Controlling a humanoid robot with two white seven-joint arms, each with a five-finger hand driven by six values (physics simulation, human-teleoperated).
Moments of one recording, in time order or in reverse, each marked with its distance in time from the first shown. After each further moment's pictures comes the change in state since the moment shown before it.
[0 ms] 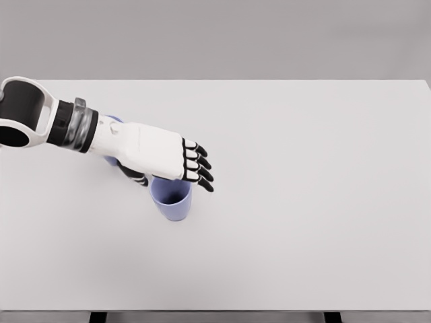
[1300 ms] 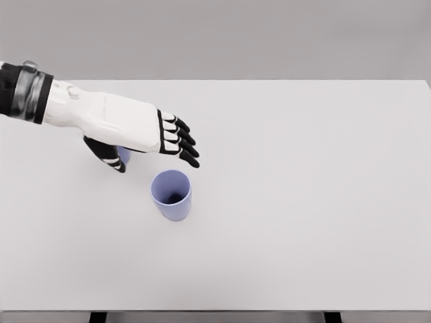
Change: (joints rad) left arm -0.275 0.111 -0.201 -0.012 0.295 -0.005 -0.006; right arm 0.000 0.000 0.000 0.000 0.000 0.000 0.000
